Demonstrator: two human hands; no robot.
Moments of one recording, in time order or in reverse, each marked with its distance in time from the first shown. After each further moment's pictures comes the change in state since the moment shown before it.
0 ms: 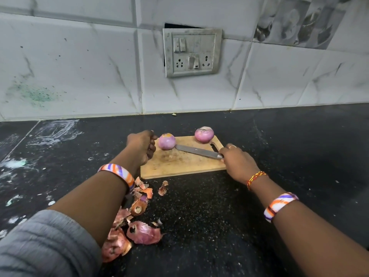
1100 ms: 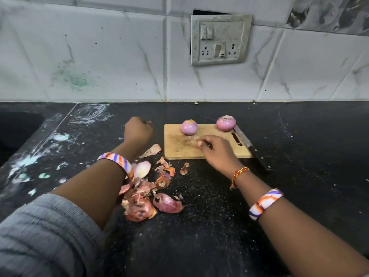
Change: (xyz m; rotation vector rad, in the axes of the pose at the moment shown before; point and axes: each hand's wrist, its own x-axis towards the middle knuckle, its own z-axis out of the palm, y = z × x) left_hand -0.029 -0.006 -0.065 0.706 0.346 0.441; right_hand -0.021 -0.101 -0.013 0.742 0.107 -0.099
